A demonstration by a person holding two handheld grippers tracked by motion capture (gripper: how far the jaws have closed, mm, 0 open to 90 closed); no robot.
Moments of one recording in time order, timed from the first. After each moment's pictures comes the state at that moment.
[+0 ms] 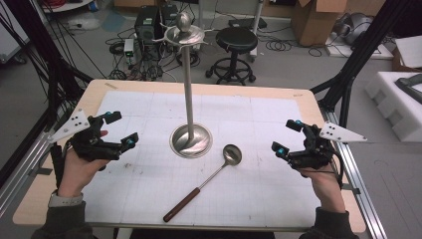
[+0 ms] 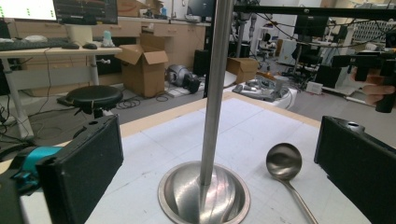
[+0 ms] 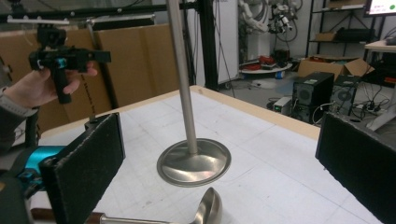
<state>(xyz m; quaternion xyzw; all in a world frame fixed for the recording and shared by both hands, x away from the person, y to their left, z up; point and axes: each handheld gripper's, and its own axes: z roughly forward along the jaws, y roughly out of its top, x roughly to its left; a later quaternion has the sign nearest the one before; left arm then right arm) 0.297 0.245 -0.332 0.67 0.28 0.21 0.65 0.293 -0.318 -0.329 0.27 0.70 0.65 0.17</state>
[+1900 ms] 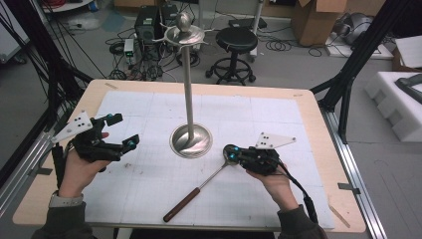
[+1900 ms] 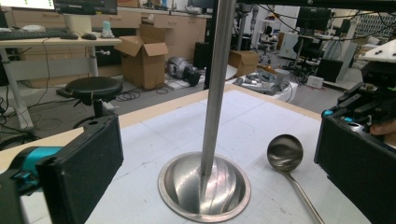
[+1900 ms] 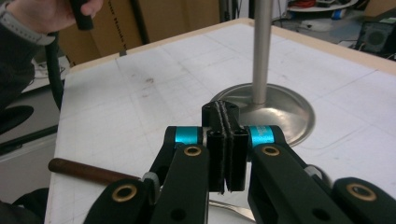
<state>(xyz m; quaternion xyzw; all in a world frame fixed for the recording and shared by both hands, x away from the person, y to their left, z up) 0.298 0.244 -0.338 0.68 0.29 0.20 0.64 0.304 -0.212 -0.384 0.23 0.79 0.57 0.09</state>
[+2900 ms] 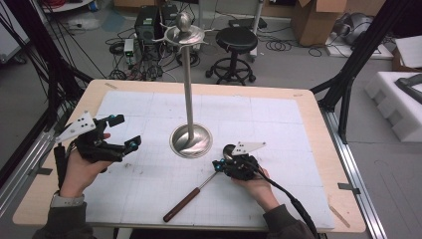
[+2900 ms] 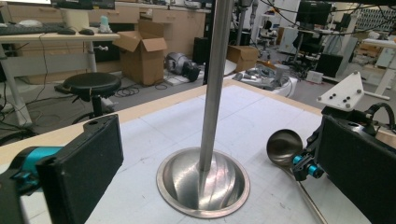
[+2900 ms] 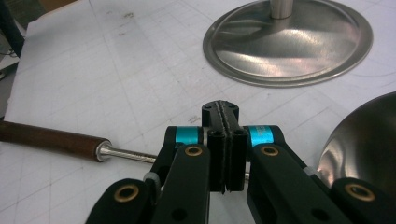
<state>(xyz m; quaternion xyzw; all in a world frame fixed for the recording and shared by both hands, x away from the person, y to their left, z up) 0.300 0.240 -0.341 0.68 0.29 0.20 0.64 0.322 -0.177 -0.447 0.27 0.83 0.49 0.04</state>
